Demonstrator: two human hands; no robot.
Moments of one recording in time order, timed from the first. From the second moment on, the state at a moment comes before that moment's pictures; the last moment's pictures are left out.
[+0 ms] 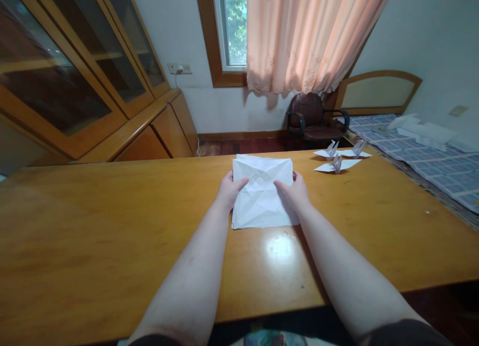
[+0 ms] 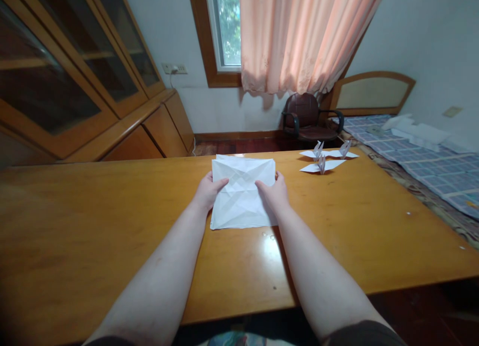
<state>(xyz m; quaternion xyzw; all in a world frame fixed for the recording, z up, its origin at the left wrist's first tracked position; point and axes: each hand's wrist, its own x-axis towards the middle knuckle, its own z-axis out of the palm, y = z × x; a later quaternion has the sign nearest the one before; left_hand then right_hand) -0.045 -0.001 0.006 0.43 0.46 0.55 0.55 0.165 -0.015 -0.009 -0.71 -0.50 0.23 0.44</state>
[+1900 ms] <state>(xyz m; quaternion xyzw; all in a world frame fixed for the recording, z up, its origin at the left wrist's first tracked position) -0.030 -0.015 -0.002 0.68 0.51 0.45 0.28 0.197 -0.018 0.008 -0.64 -0.35 0.09 0.68</state>
